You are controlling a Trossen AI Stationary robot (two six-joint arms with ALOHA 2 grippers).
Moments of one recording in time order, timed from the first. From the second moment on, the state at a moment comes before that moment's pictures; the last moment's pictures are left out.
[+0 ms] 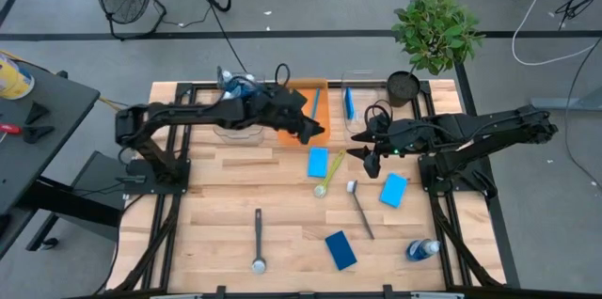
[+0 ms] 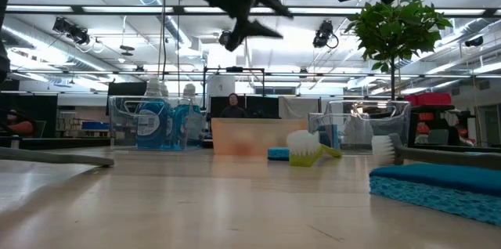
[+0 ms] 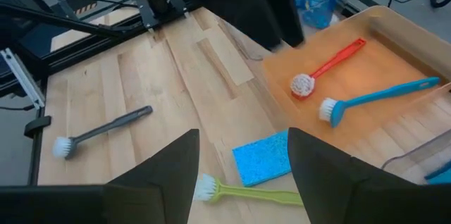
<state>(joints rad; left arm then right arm) 0.21 1.63 1.27 -0.05 0.16 -0.64 0.16 1.06 1.05 -0.60 0.31 0.49</state>
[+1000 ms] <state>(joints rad) -0.11 1.40 1.27 -0.29 0.63 -0.24 0.16 1.06 1.05 -0.60 0.27 0.49</state>
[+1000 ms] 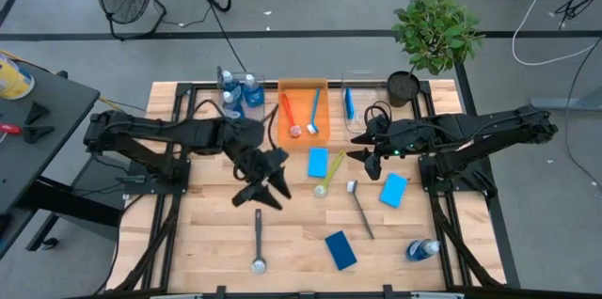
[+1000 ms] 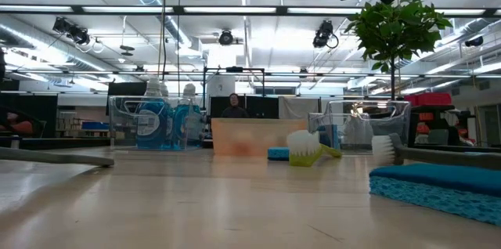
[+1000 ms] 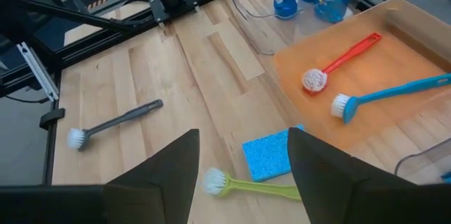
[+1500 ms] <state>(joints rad) -0.26 1.40 1.27 -0.50 0.48 0.06 0.16 1.06 1.05 -0.60 0.27 0.51</state>
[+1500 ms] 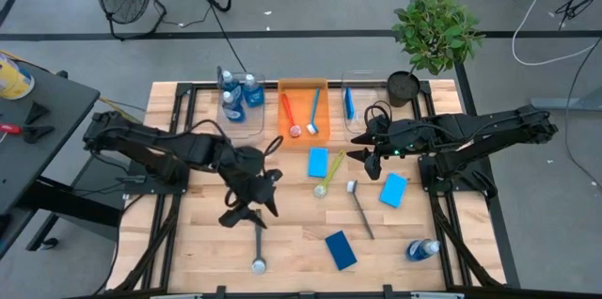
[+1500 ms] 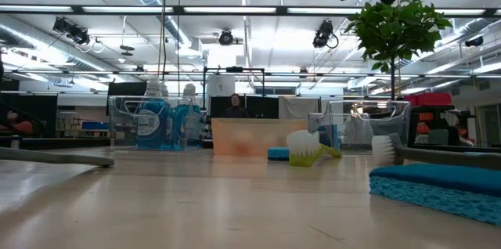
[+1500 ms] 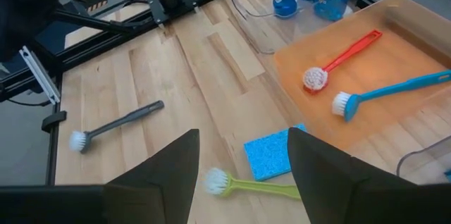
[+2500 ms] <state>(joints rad) -0.50 1.54 1.27 -0.80 0.23 0.80 0.16 1.06 1.05 -0.61 0.20 0.51</state>
